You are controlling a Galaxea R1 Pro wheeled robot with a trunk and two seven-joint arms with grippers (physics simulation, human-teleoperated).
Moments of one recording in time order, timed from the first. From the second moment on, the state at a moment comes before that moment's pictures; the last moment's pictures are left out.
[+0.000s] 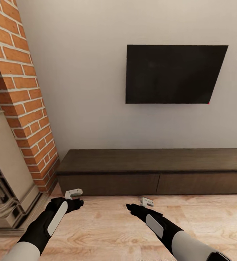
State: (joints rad) left arm -0.51 0.09 -0.14 -0.94 0.46 0.71 0.26; right arm -0.68 0.05 0.68 -0.36 -1.00 0.10 -0.01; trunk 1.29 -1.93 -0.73
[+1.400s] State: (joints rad) left arm -0.36 0.13 -0.16 -0.01 0.44 0.06 0.15; right arm -0.41 0.04 0.69 0.02 -0.99 -0.21 -0.02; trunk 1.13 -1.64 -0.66
